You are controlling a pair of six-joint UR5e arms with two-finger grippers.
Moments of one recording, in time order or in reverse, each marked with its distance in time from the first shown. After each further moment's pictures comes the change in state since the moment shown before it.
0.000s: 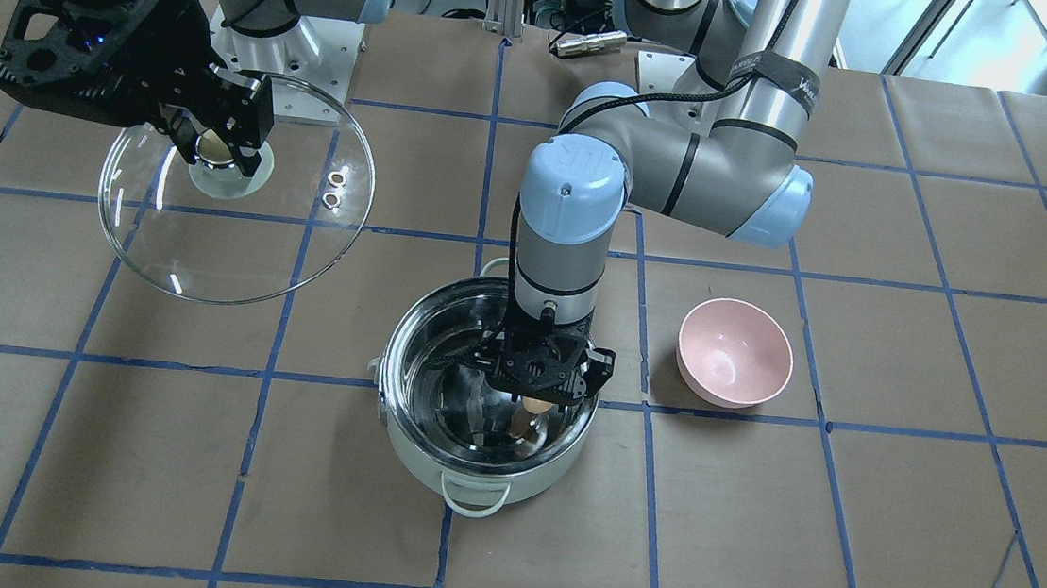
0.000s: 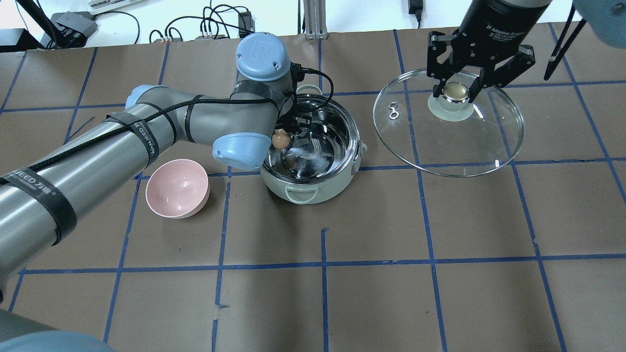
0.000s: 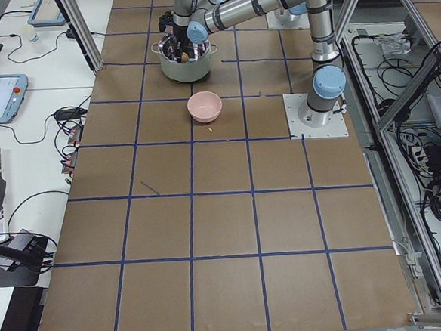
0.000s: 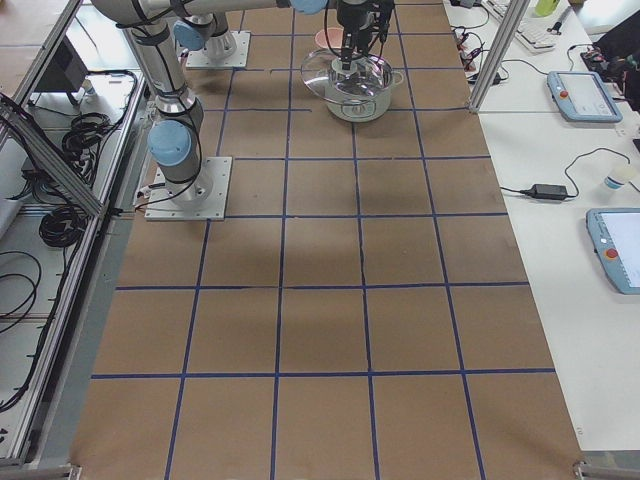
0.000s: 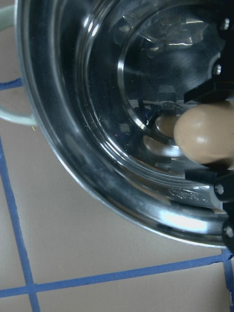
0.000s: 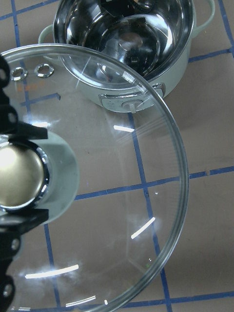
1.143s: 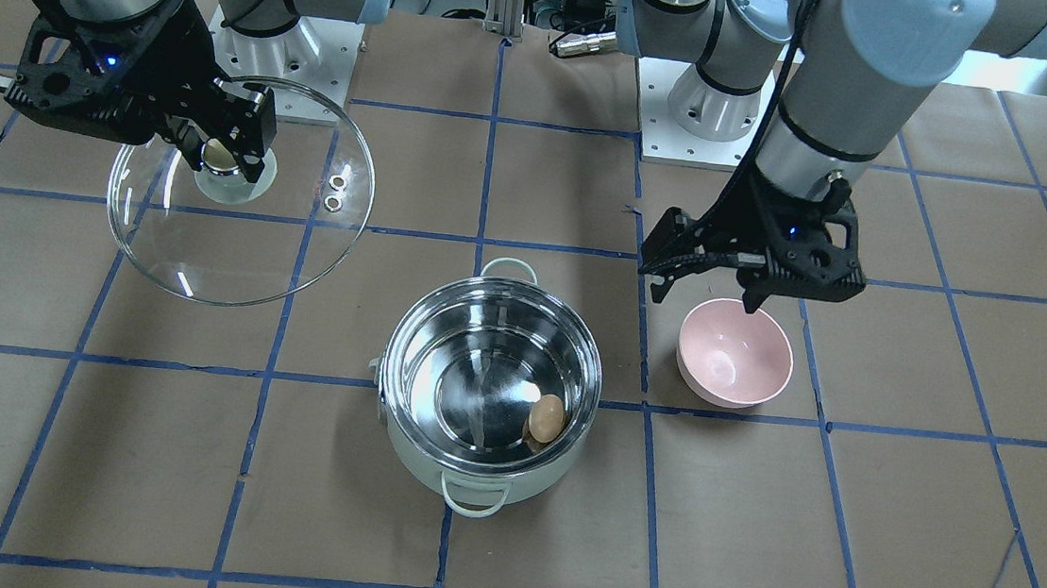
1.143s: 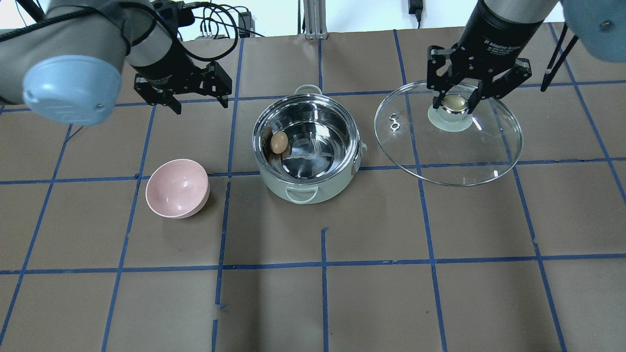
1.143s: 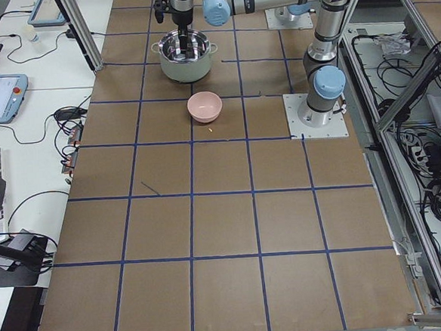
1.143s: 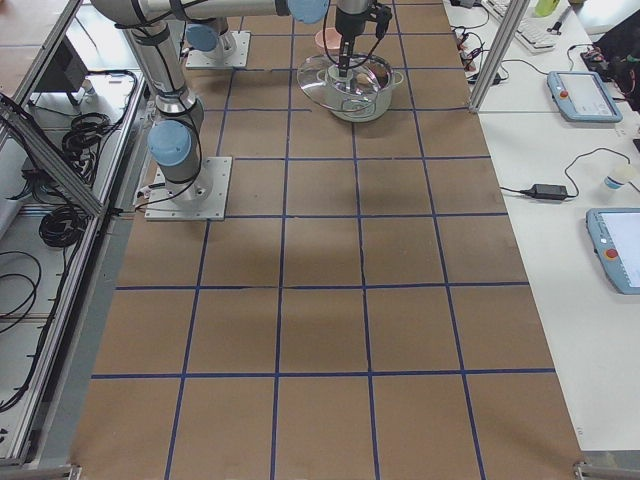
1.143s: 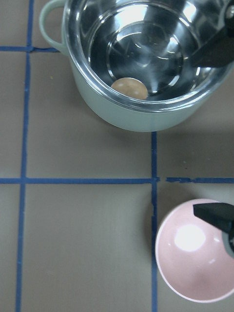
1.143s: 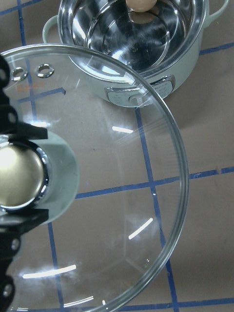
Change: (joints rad) left arm 0.296 0.338 0.077 -0.515 -0.185 0.055; right arm -0.006 -0.003 0.034 -0.005 0.001 -0.018
